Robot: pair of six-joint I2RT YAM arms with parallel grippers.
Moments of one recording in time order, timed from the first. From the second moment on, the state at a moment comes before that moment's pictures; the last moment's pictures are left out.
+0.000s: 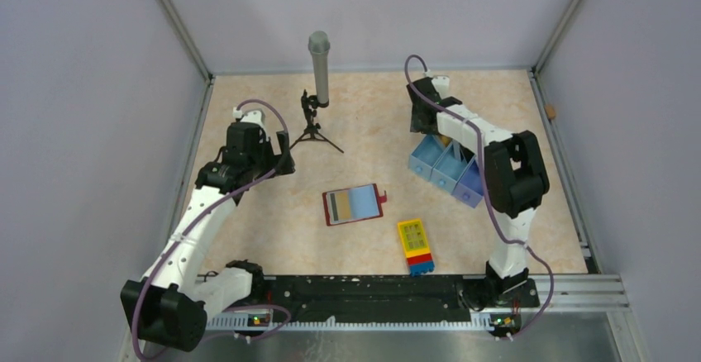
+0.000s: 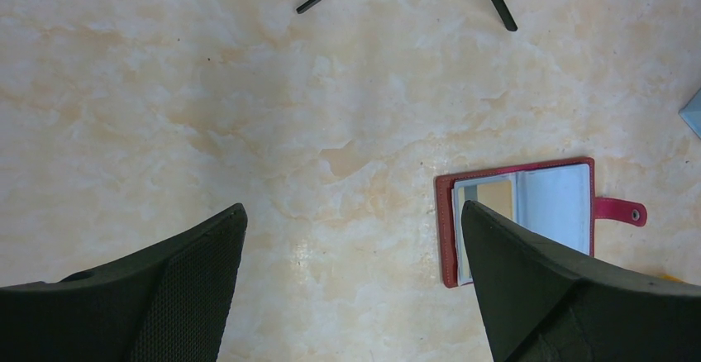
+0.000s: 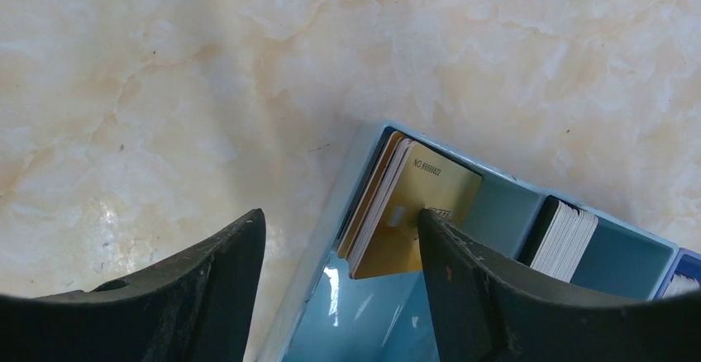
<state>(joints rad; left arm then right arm) -0.21 1.04 0.94 -0.64 -0.07 -0.34 0.42 1.97 1.51 -0.52 0.51 0.44</state>
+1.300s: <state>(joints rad) -0.21 1.04 0.93 -0.64 -0.04 -0.34 0.42 1.90 1.51 -0.48 0.51 0.47</state>
